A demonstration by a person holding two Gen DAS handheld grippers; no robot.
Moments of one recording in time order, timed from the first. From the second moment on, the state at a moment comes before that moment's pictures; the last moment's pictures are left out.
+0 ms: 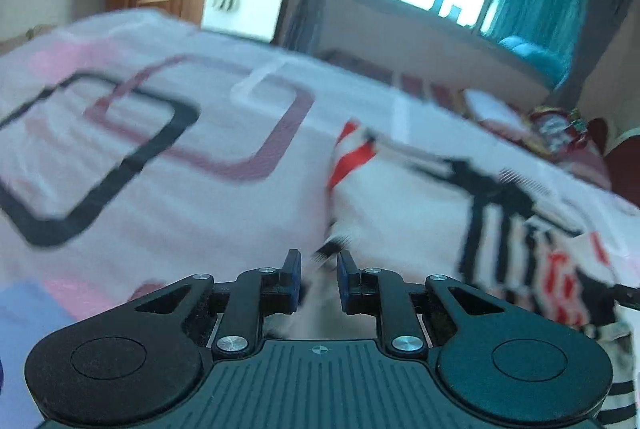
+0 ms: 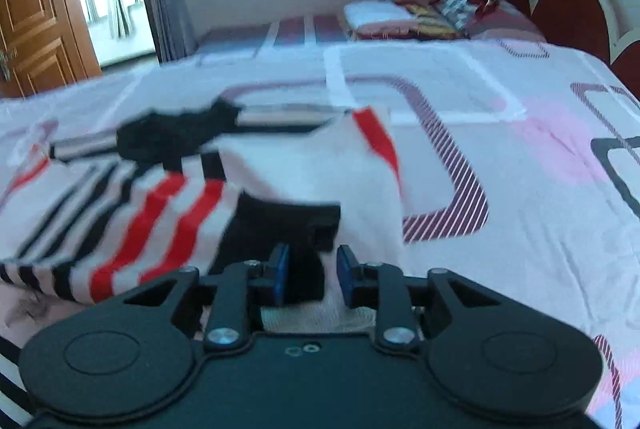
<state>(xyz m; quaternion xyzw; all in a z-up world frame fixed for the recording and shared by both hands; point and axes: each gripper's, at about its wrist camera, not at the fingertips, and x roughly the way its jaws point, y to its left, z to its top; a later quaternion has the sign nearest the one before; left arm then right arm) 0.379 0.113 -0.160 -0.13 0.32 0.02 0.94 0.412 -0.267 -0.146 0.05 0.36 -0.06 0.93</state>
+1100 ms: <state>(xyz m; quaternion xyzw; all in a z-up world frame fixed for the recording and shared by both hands) 0.444 0.053 -0.166 -0.09 0.38 -0.06 0.92 0.453 -0.222 -0.149 -0.03 0.38 0.01 0.92</state>
